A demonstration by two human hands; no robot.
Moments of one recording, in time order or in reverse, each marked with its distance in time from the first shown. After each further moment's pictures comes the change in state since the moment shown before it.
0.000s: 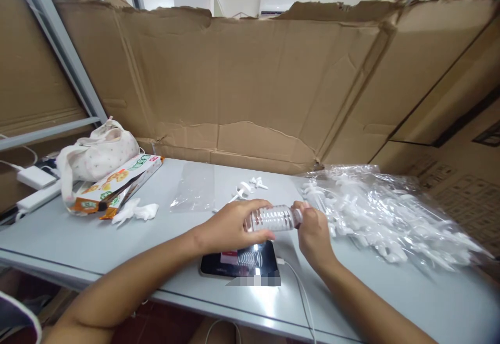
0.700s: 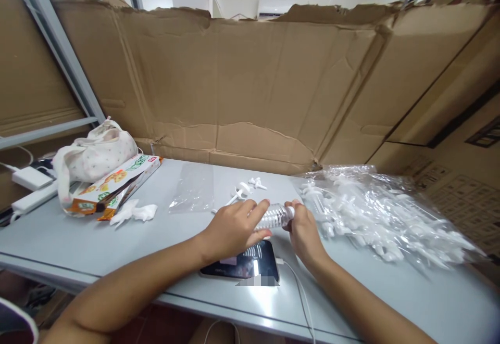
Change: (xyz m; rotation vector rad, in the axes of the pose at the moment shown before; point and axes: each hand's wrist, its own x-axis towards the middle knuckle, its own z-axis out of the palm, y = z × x) left_hand -0.004 -0.001 0.009 0.492 0.120 0.086; right_hand 0.005 0.013 0.013 0.128 -0.011 0.186
